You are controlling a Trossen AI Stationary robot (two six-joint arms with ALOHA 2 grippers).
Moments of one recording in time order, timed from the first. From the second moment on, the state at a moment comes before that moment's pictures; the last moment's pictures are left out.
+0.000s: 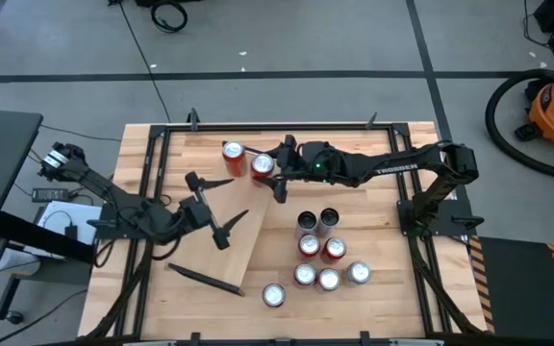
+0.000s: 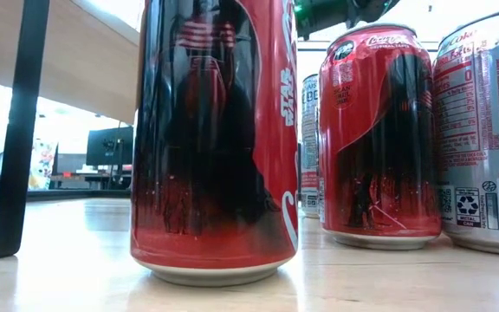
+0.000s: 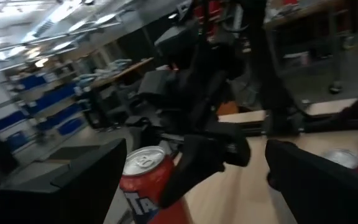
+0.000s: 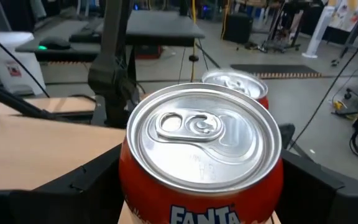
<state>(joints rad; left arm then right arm) -0.54 1.11 0.83 0.31 -1.03 0.35 -0.10 1.63 1.16 0.27 0.11 -0.04</state>
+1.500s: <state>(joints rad) -0.50 1.10 0.83 0.29 -0.93 0.27 -0.17 1.69 1.16 0.26 -0.02 -0.02</state>
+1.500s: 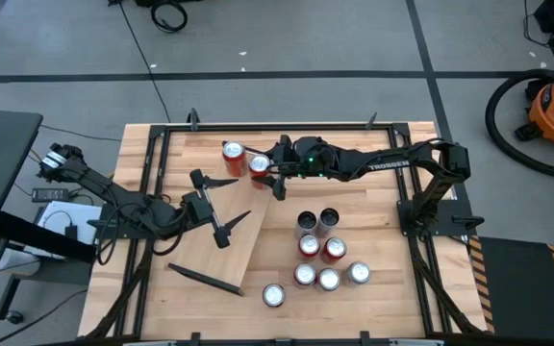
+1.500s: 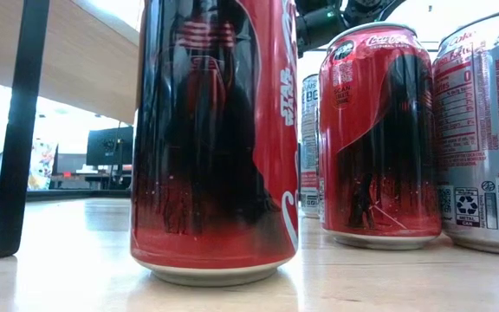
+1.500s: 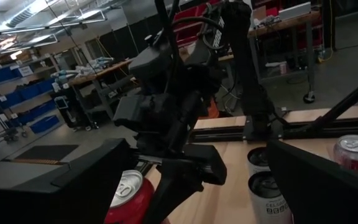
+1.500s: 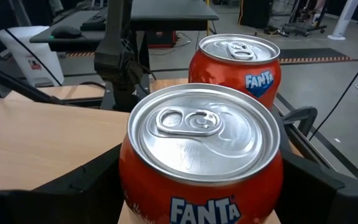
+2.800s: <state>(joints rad) -0.50 1.10 0.83 0.29 -0.93 0.19 -0.14 1.63 1.16 0.21 0.07 -0.08</state>
